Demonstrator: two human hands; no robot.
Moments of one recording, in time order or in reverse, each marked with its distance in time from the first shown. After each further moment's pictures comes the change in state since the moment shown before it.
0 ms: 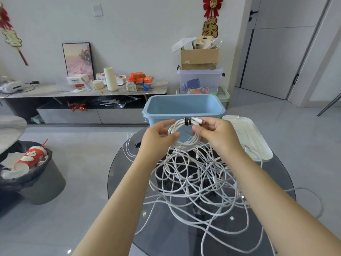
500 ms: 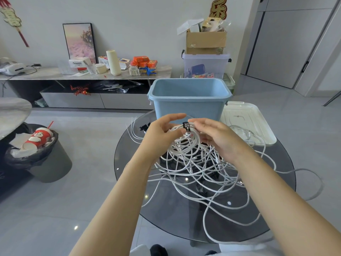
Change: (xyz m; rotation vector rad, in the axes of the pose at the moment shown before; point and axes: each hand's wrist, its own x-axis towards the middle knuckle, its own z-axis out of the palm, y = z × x) left_hand -0.036 -0.011 -0.009 -0.167 -0.167 0.021; right_hand -0.035 0.009 0.004 0.137 -0.325 0.273
